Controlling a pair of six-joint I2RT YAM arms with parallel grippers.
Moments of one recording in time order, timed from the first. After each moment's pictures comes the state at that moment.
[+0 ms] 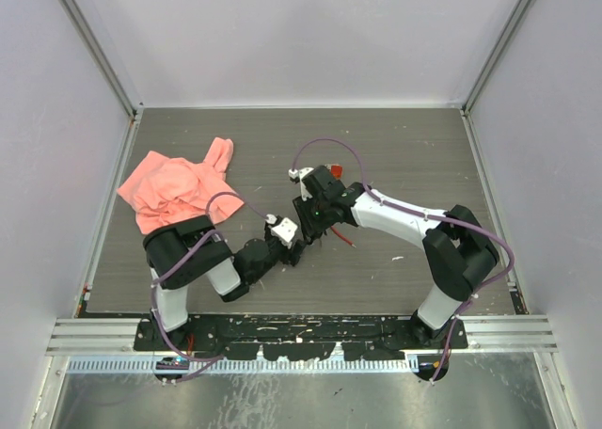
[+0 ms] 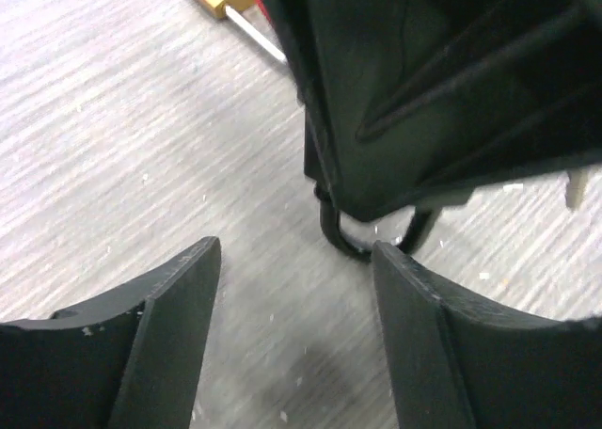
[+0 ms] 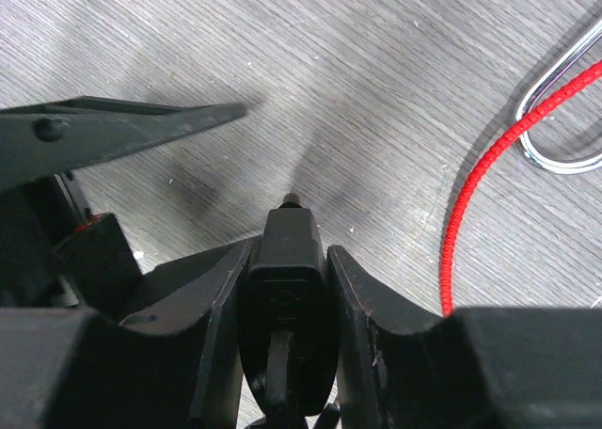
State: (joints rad) left arm -0.95 1.91 0.37 1.37 -0.23 0.01; right arm 0.75 1.66 1.11 -0.42 -0.07 0.21
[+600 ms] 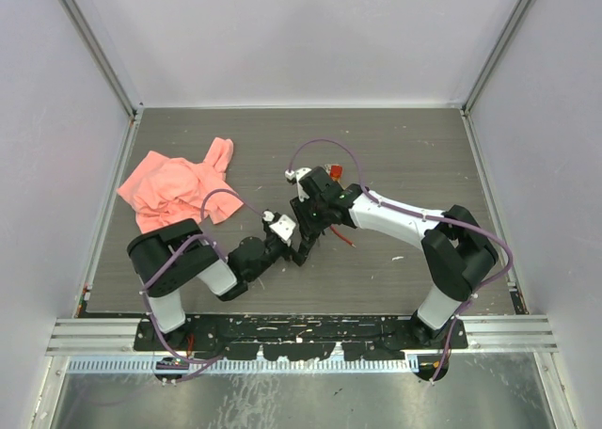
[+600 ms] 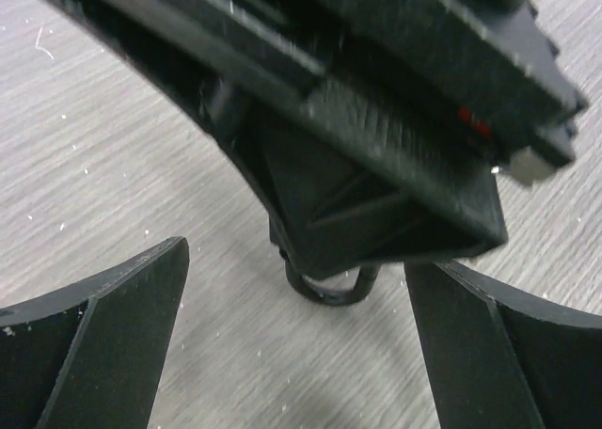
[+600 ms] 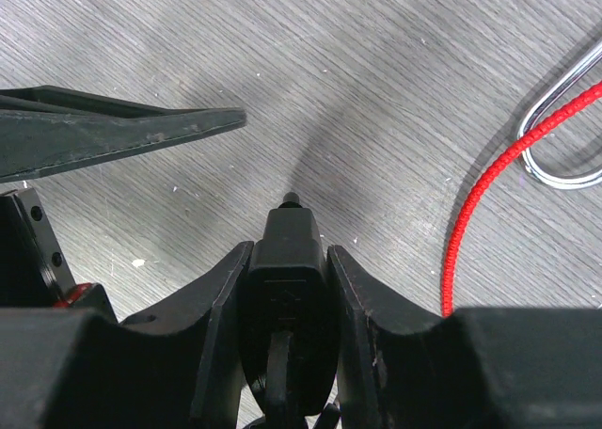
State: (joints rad) left arm -0.95 1.79 0.33 1.37 -0.19 0.02; right arm 0.77 1.66 1.11 -0.40 -0.05 0.20
